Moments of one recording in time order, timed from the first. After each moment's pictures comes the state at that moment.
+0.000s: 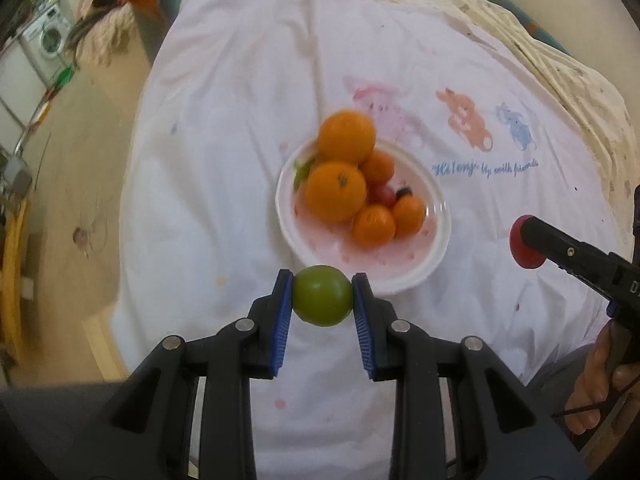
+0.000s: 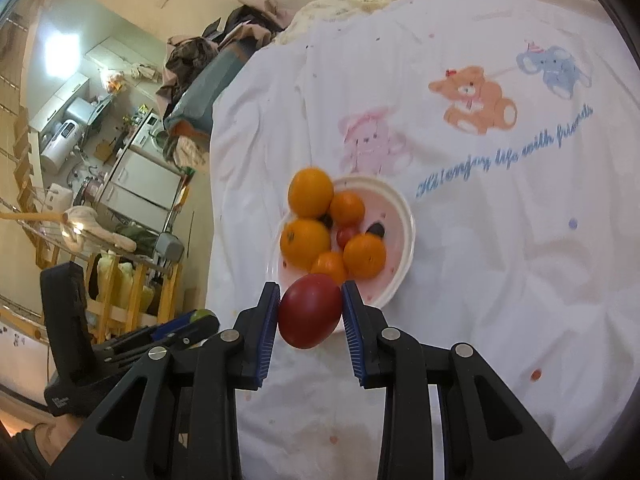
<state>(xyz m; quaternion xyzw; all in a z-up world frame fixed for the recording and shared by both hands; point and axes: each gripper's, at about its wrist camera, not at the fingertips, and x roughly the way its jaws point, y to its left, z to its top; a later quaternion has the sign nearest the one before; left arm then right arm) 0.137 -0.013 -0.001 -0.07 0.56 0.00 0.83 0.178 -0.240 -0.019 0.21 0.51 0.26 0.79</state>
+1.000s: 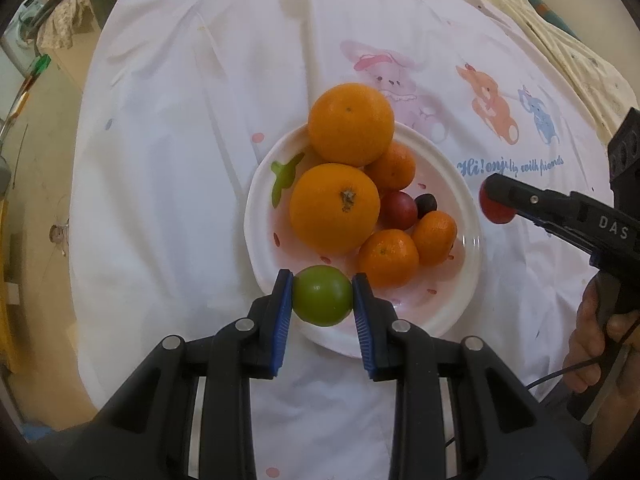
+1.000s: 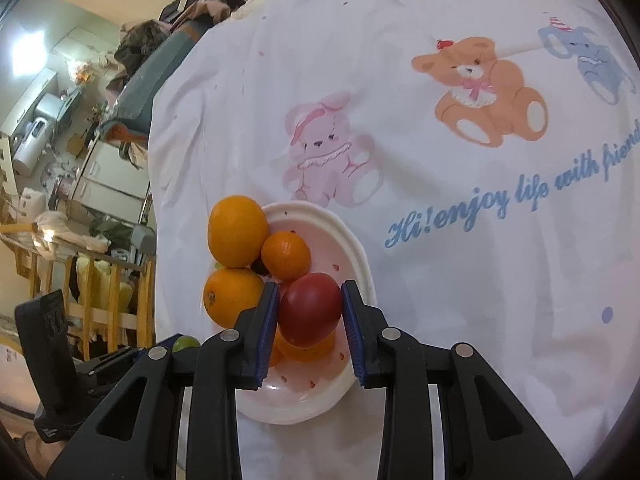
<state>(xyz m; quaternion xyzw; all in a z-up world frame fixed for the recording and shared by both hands) 0.198 -0.013 -0.070 -0.08 0.61 -0.02 0.79 0.272 -0.225 -0.092 0.19 0.57 0.24 0.76</state>
